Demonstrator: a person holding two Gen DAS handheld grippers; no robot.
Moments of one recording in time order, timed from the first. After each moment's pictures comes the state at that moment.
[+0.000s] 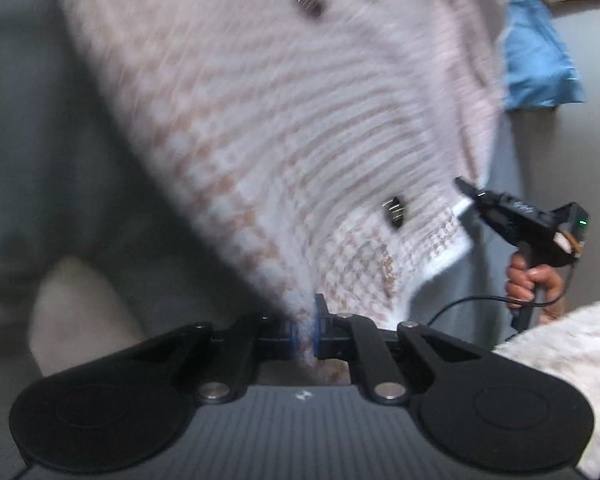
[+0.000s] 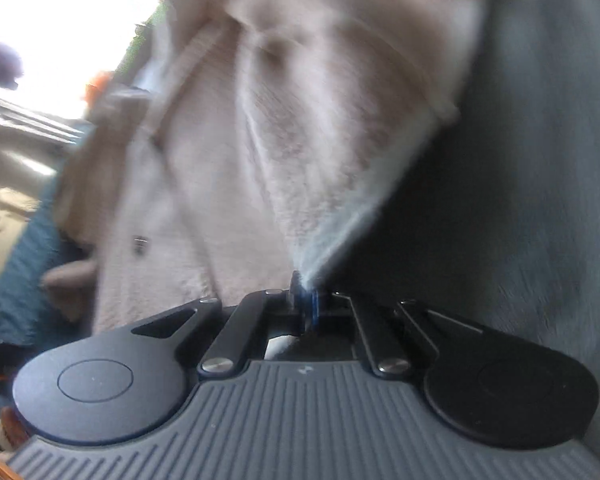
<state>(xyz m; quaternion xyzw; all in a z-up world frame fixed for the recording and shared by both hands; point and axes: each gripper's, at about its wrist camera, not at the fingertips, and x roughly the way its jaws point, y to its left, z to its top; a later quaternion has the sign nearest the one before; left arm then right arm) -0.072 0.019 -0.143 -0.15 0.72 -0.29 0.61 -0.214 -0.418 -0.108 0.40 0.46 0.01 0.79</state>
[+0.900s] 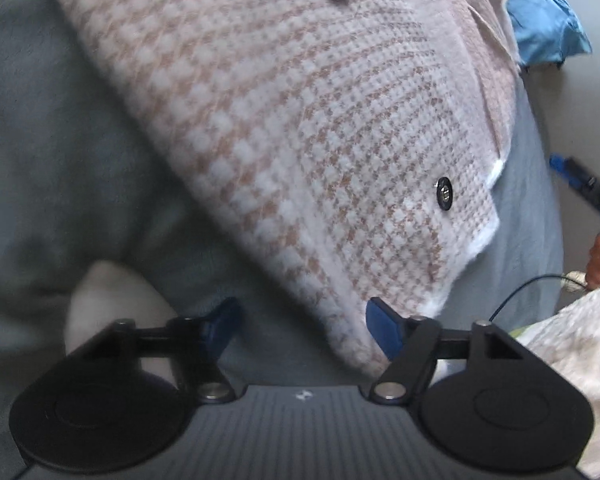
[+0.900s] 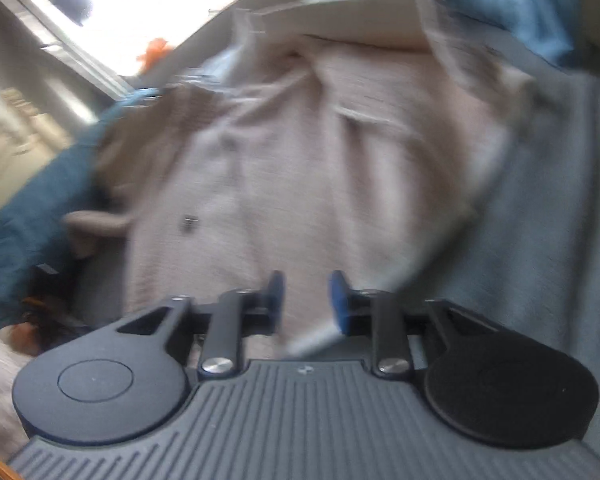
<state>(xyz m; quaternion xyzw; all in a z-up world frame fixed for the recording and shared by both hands) -0.052 0.032 -0.148 -0.07 0.71 -0.31 0.62 -0.258 -0.419 -0.007 0.26 0.40 0.12 0.87</state>
